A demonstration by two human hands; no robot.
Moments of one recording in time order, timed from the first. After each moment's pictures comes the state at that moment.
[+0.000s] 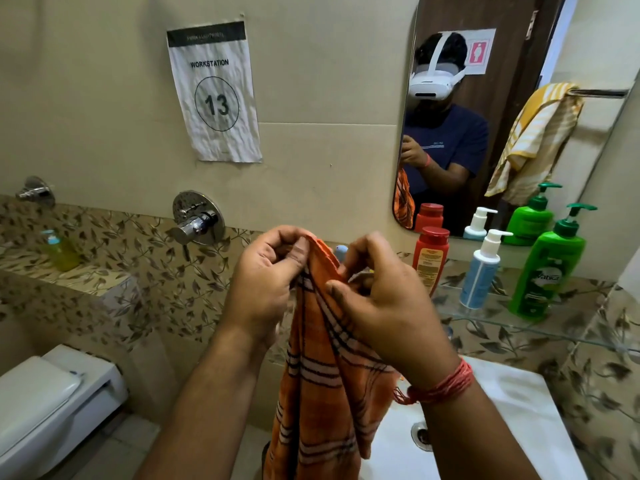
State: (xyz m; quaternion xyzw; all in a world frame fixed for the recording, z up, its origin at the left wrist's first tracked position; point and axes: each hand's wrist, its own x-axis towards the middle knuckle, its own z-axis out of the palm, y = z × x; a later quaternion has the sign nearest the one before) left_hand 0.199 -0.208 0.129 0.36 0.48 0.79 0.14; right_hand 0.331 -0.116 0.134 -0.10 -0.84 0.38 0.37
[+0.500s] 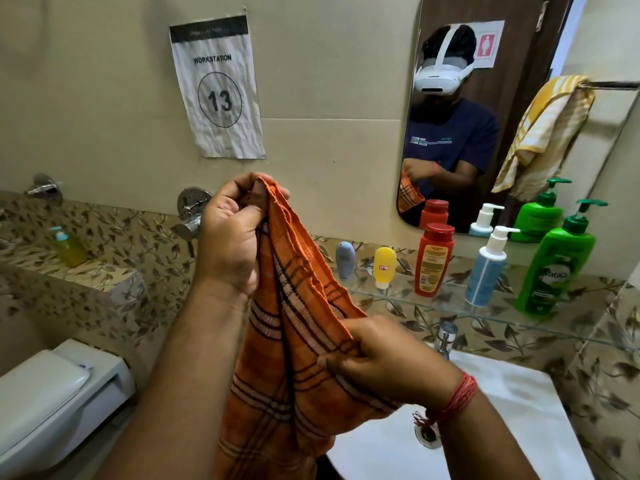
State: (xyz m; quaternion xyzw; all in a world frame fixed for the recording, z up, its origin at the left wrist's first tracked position) left_hand 0.170 -0.211 0.169 0.33 0.42 0.84 0.08; right_hand 0.336 -0.098 0.092 -0.01 -0.95 0.31 0.08
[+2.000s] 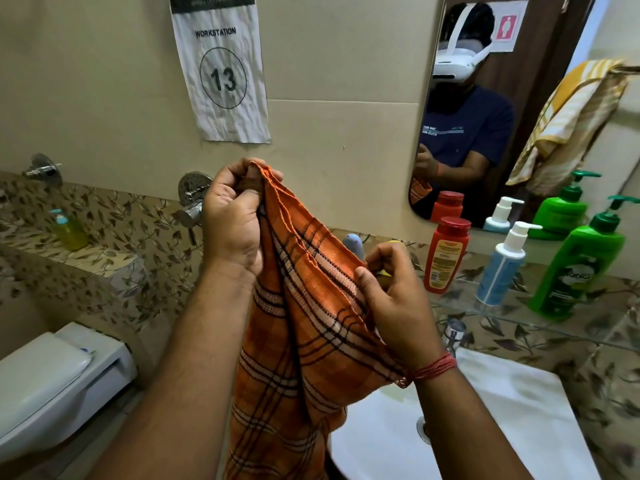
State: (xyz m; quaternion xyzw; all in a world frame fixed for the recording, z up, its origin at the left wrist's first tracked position) left_hand 0.134 -0.187 0.158 0.26 0.41 0.87 0.02; right_hand 0.287 -0.065 0.066 -0.12 -0.78 0.45 0.42
